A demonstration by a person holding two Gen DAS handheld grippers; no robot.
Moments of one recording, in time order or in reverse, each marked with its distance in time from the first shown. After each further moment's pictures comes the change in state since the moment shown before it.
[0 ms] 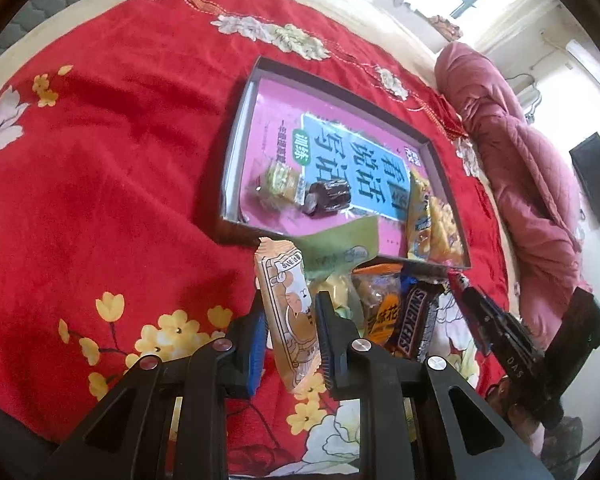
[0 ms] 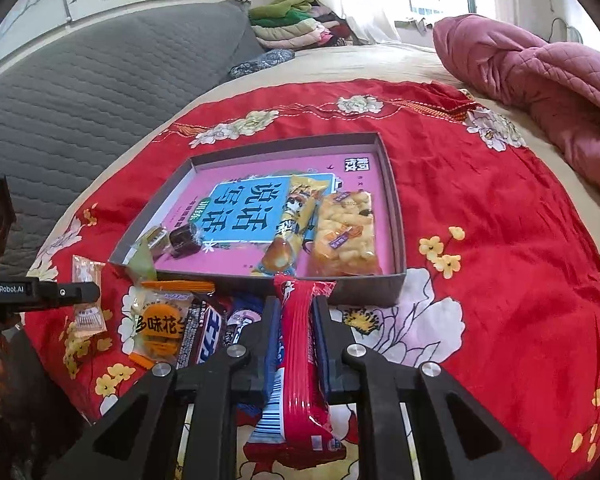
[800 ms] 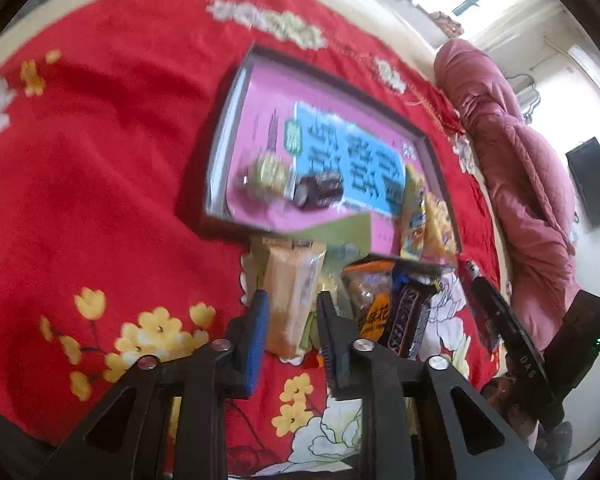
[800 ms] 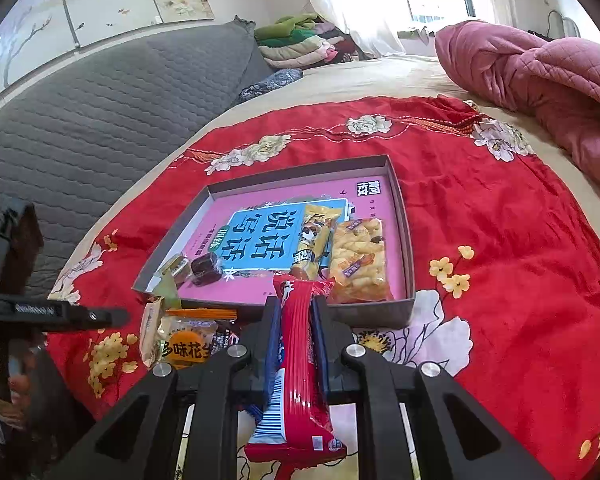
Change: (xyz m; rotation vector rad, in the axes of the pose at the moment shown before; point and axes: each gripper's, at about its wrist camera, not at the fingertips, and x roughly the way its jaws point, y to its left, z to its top) left arm 0.018 0.001 0.002 -0.029 0.071 -0.039; right arm -0.012 -0.005 0.009 0.037 -0.070 0.078
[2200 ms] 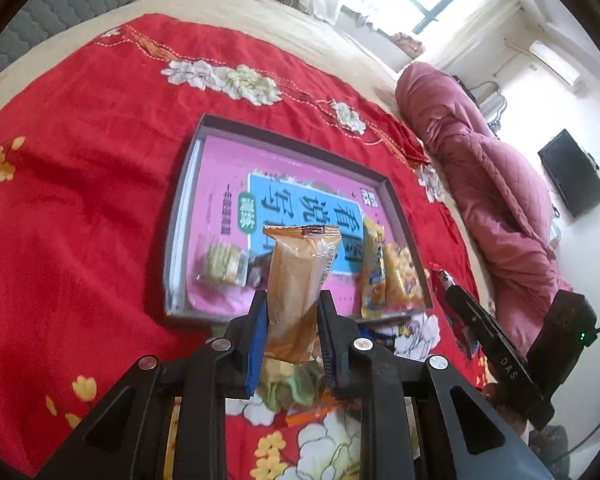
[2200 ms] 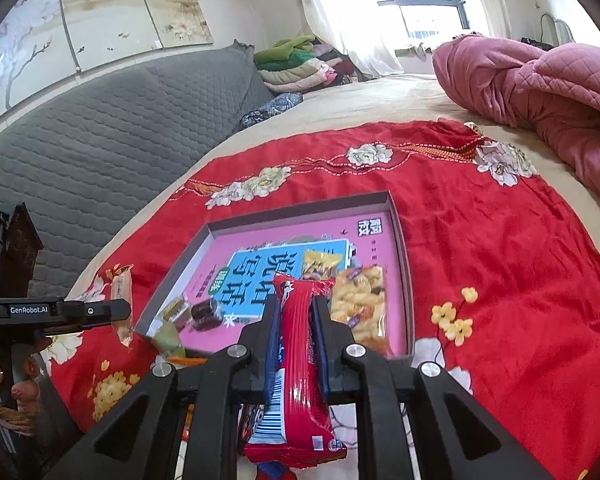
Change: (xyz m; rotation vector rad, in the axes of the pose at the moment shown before) left arm -0.020 -0.032 0.039 0.109 -0.165 -0.065; right arm 0.004 -0.006 0.026 0.022 -0.098 0.015
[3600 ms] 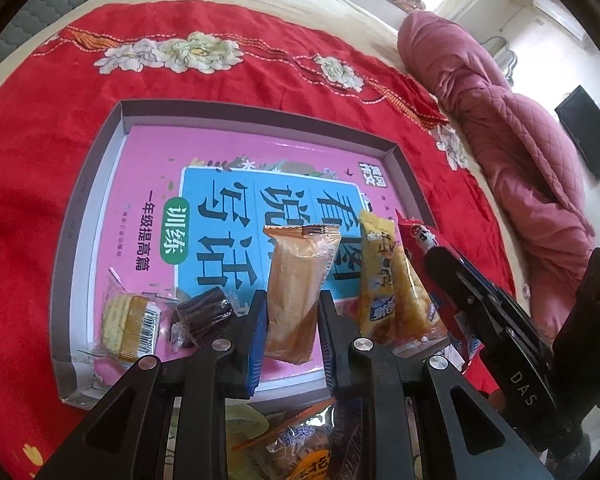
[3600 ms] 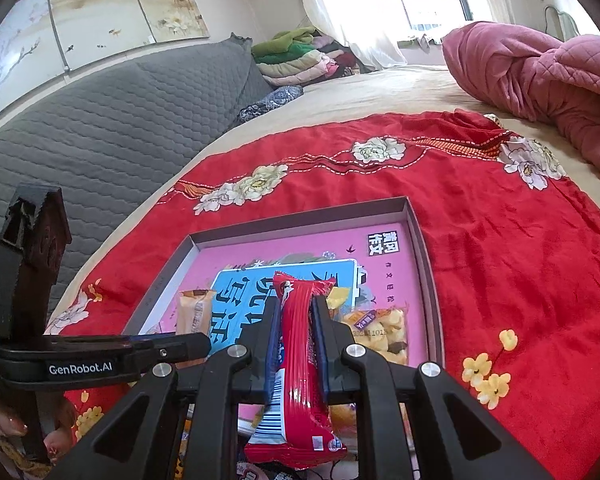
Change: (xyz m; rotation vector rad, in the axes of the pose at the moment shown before) left arm 0.098 -0.048 0.026 0.097 0.122 0.094; right arm 0.066 -0.007 0.023 0.010 0.027 0.016
